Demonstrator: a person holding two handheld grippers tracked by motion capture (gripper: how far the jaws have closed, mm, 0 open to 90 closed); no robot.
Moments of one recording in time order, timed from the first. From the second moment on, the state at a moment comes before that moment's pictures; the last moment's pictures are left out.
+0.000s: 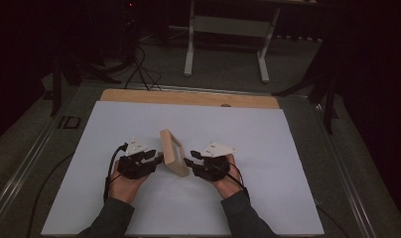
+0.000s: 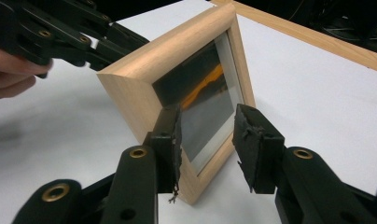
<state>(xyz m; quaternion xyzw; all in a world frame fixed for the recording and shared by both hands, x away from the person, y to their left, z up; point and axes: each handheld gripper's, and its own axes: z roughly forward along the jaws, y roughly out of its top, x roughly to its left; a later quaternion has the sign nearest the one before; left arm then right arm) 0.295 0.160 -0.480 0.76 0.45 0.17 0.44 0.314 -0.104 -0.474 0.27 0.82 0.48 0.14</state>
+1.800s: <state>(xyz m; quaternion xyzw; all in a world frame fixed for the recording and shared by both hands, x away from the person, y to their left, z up) 0.290 0.119 -0.463 0.74 0.46 0.17 0.46 0.318 -0.113 -0.471 0.29 0.81 0.48 0.16</state>
